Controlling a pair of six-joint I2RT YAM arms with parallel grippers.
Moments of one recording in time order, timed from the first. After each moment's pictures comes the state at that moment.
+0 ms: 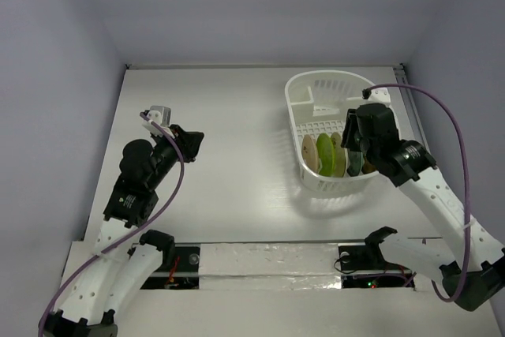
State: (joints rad) left arm -0.31 0.62 0.70 -0.20 0.15 -0.39; right arm 0.49 0.99 1.12 -0.73 0.42 0.38
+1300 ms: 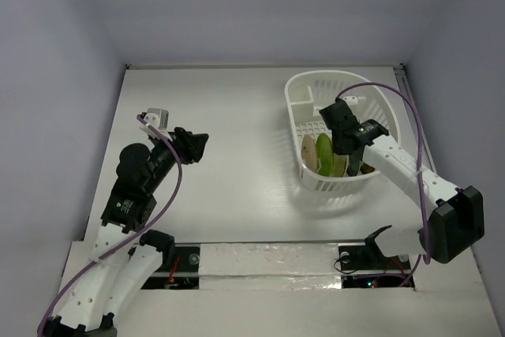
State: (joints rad) left arm -0.32 0.58 0.70 -0.21 0.14 -0.38; right arm 0.50 1.34 1.12 -0.82 0.59 0.38
